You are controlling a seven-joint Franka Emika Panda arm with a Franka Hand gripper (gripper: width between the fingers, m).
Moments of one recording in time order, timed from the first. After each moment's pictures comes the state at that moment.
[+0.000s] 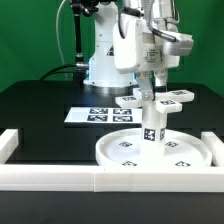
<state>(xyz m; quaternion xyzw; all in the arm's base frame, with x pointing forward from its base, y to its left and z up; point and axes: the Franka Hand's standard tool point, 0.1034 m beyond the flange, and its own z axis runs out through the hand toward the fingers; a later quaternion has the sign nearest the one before) 0.561 0.038 0.104 -0.46 0.88 0.01 0.14</state>
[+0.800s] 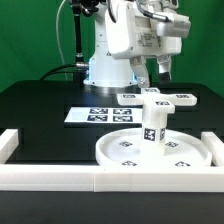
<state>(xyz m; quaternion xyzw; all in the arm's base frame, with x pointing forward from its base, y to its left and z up) 0.562 0.037 0.126 -0.48 0.86 0.02 0.15</state>
